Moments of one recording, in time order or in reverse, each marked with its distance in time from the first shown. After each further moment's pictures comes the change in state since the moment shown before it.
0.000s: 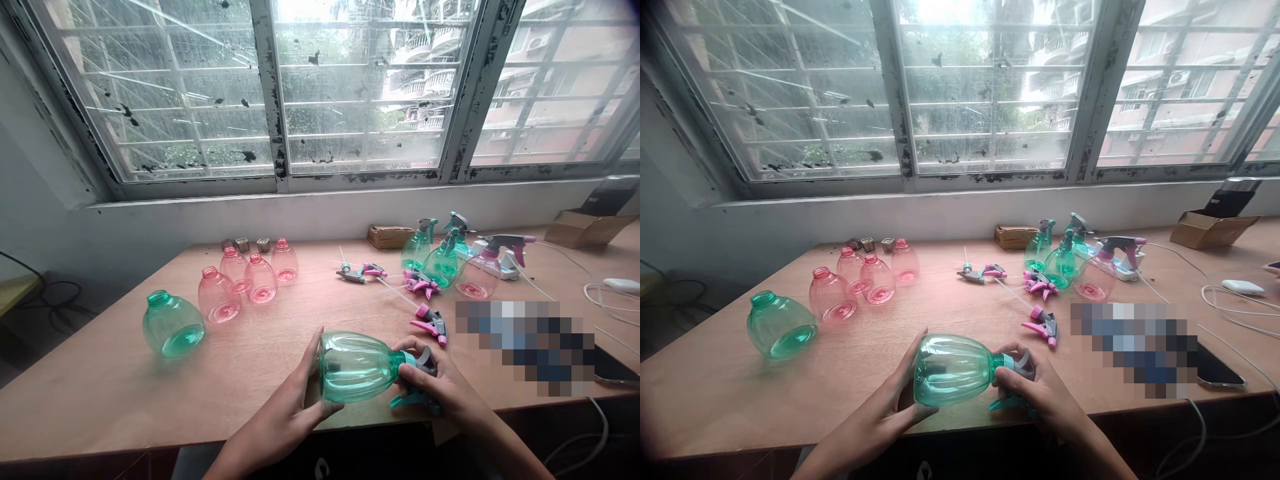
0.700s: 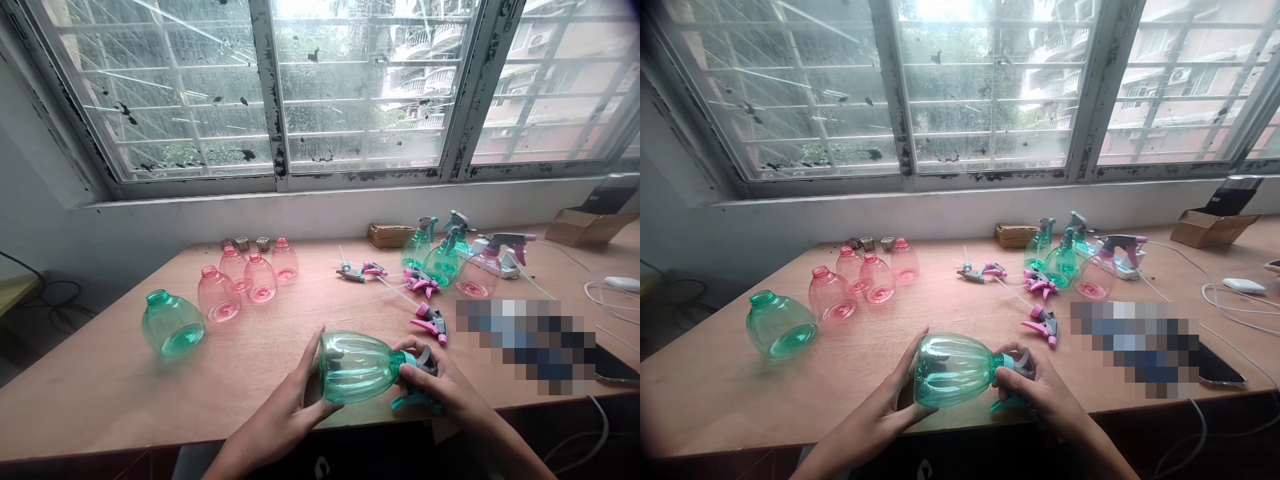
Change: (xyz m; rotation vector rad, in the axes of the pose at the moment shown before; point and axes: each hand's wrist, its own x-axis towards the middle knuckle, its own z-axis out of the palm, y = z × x) left_hand 0.001 0.006 0.000 -0.066 -0.009 0.012; right_hand 0.000 0.001 -0.001 0.026 -0.022 0.015
